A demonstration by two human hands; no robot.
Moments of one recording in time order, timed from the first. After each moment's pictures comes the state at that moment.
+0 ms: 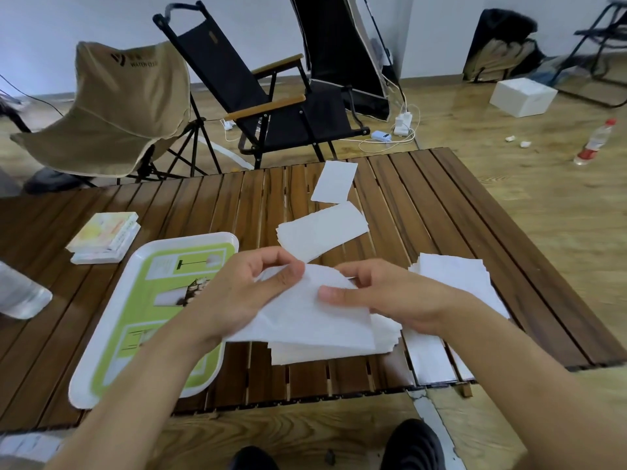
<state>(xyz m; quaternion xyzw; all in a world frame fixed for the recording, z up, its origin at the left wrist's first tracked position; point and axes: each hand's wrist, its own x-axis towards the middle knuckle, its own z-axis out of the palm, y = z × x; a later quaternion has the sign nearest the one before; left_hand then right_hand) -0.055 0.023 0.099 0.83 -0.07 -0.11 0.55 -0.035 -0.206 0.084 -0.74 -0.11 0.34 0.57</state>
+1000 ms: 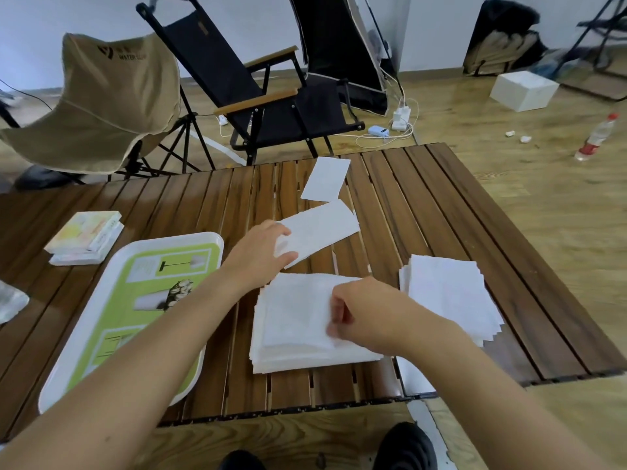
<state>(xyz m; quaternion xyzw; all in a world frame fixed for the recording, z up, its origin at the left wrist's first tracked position) 0.070 0.014 0.006 0.98 -0.11 0.01 0.19 -0.035 -0.203 0.055 -0.95 -0.16 0.20 0.18</state>
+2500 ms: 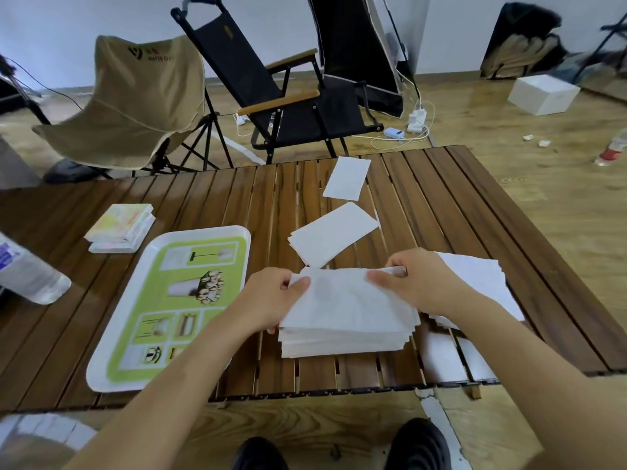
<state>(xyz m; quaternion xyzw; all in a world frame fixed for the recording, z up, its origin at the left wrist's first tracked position) -0.025 0.024 0.030 0.94 0.01 -0.14 0.32 -0.012 -0.230 0.053 -0.94 -0.02 0.13 0.31</state>
